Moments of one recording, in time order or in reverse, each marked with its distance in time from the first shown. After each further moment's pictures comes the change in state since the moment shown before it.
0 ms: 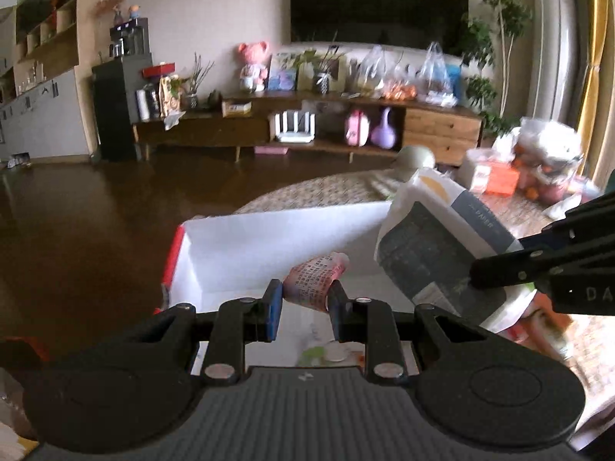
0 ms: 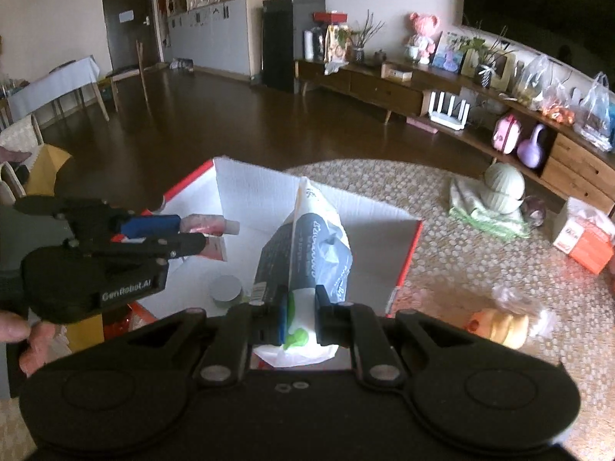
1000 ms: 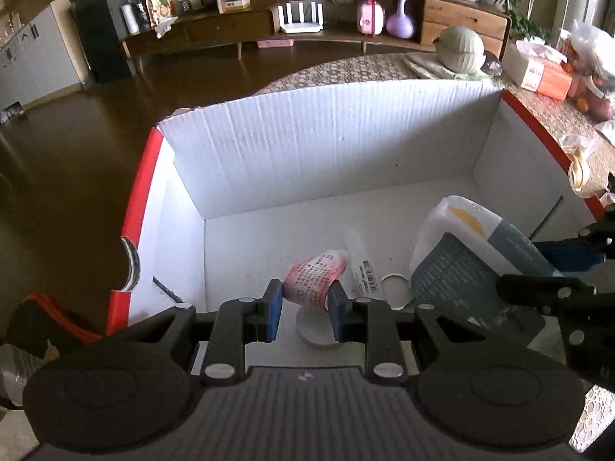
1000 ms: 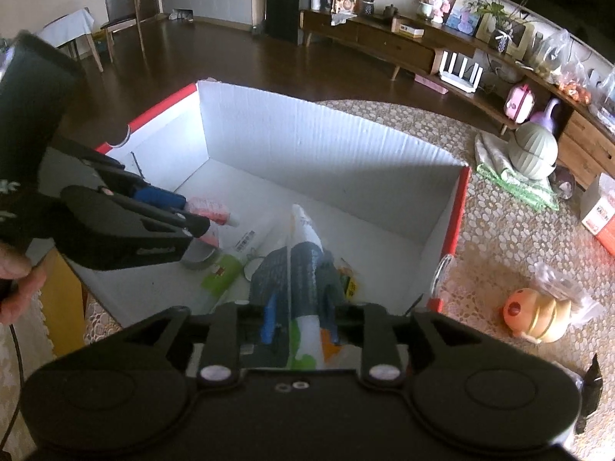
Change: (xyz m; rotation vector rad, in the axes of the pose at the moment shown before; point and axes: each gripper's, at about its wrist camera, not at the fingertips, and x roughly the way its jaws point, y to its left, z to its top) left arm 0.105 0.020 -0.008 0.052 0.358 0.033; right arm 0.055 0.013 -0.013 -0.058 0.132 -0.013
